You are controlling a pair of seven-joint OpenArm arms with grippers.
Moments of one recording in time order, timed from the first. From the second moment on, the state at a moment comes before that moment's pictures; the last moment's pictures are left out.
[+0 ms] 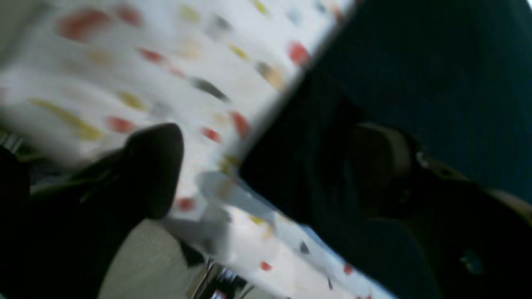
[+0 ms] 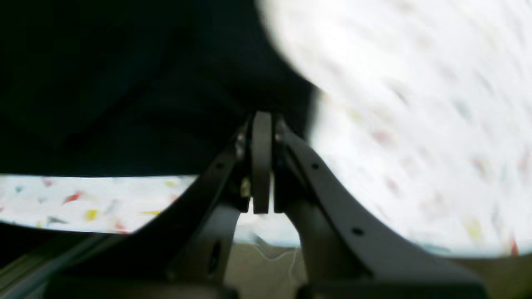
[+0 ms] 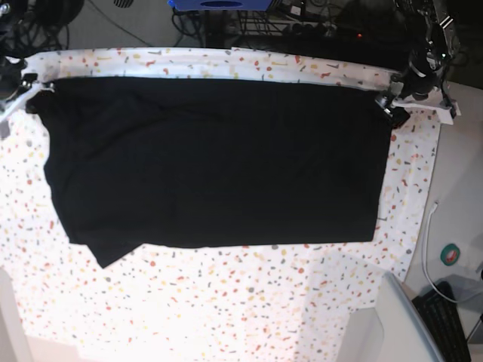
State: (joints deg) left arm 24.1 -9.4 -31.2 87.0 -36.8 0.0 32.1; right arm -16.3 5.5 43.7 90.5 20.3 40.3 -57.2
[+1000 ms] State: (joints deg) left arm 17.1 -7.4 -10.3 82.6 -11.7 -0.7 30.3; right arm -14.1 5.2 36.1 77.9 -3.8 36.9 -42.2
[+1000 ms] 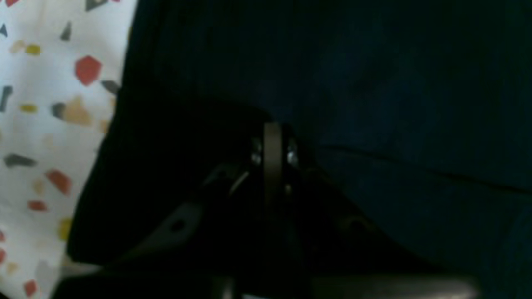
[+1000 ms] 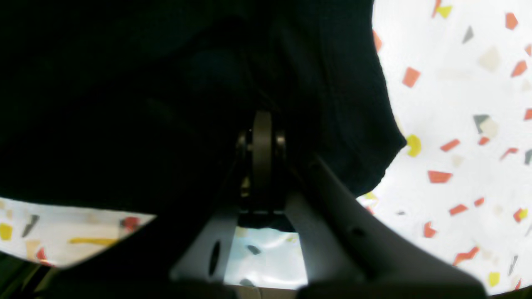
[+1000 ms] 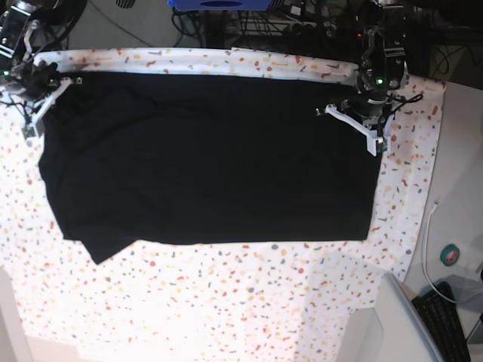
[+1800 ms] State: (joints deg) left arm 14.9 -7.9 -17.4 96.9 -11.9 -1.5 32.5; right arm 12.6 10.7 29.0 69.8 -6.7 36.5 -42.9
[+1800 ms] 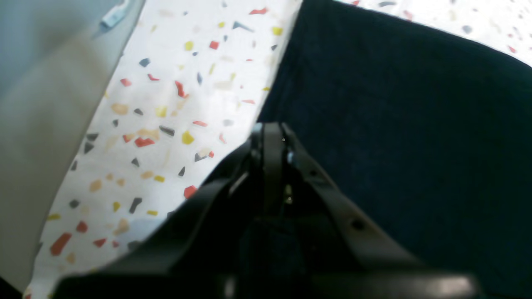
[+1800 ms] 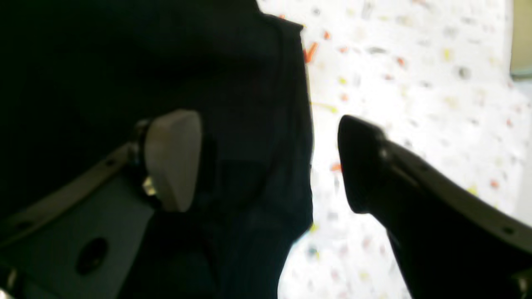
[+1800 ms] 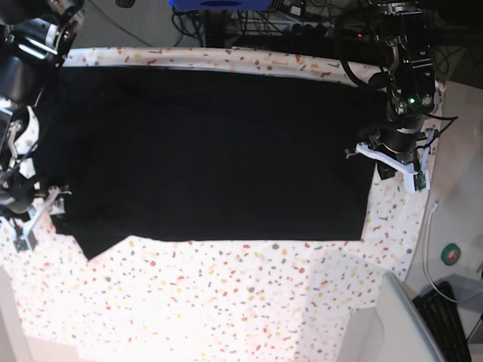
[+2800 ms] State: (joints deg) left arm 15.4 -8.0 -24.2 92.9 -11.7 -1.4 32.4; right arm 14.4 15.0 29.0 54.4 -7.3 28.5 -29.4
